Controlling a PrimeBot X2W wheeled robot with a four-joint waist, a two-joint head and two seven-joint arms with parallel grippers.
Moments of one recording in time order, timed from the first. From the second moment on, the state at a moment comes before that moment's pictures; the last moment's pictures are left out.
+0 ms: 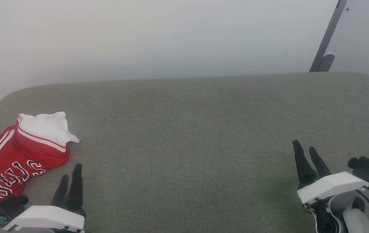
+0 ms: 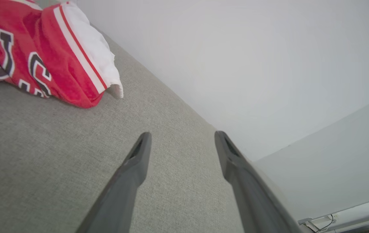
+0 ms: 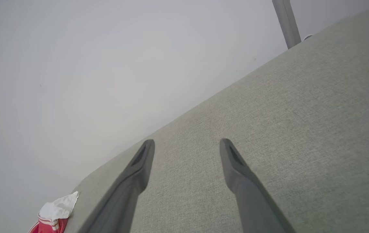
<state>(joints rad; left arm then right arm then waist) 0.02 0.22 0.00 0.17 -1.03 -0.01 -0.09 -0.16 -0.09 -0.02 0.35 0.76 0.13 -0.07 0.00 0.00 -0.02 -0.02</state>
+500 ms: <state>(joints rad) 0.04 0.23 0.04 0.15 -0.85 -0.04 -0.14 -0.17 -0.09 -0.03 0.35 0.57 0.13 -0.11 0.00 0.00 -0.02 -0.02</state>
